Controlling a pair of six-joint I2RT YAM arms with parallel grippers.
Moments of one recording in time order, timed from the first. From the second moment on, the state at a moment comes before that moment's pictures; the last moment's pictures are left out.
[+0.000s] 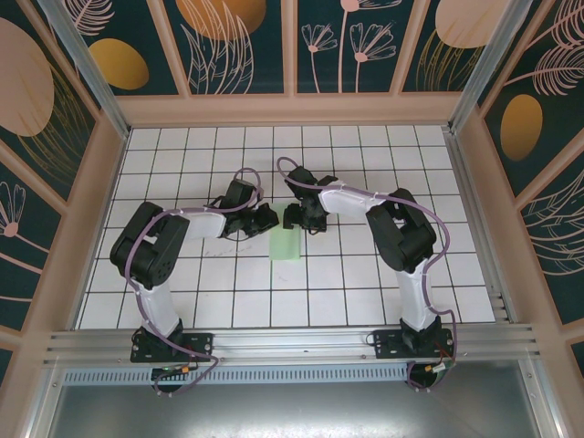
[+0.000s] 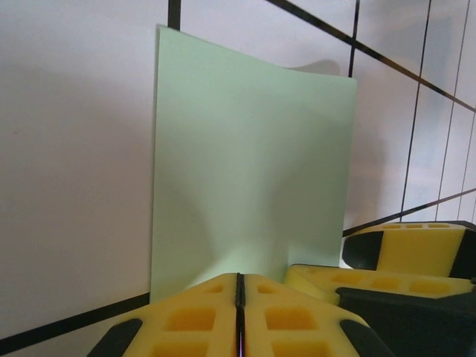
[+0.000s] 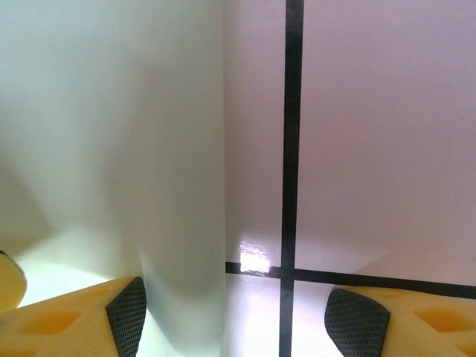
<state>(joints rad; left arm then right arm) -0.47 1.86 0.91 0.08 0.44 -0.84 0.69 2.09 1.43 -0.66 -0.07 0.68</state>
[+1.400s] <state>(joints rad) -0.48 1.88 0.89 0.07 0.40 -0.79 0.64 1.96 1.32 -0.34 -0.37 0.71</state>
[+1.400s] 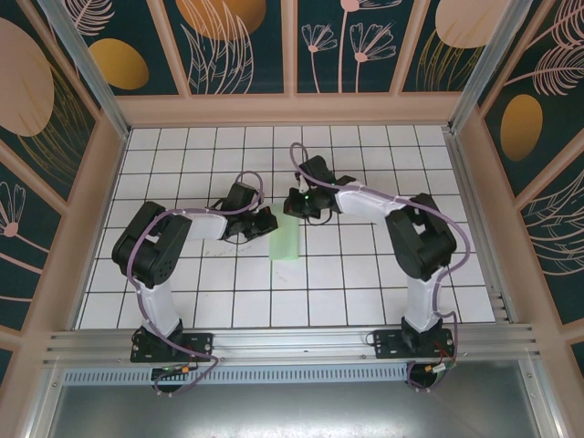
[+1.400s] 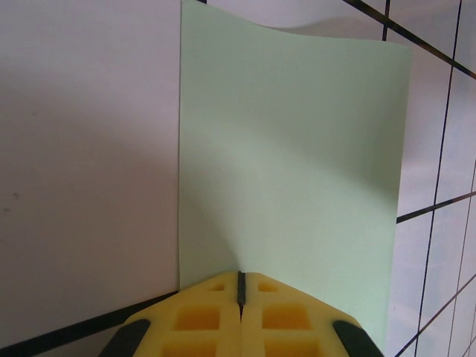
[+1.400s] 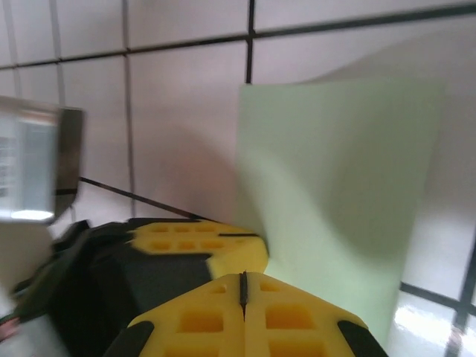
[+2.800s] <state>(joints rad) -0.49 1.87 0.83 0.17 0.38 -0.80 0.53 1.87 1.09 -0.19 -0.45 0.65</state>
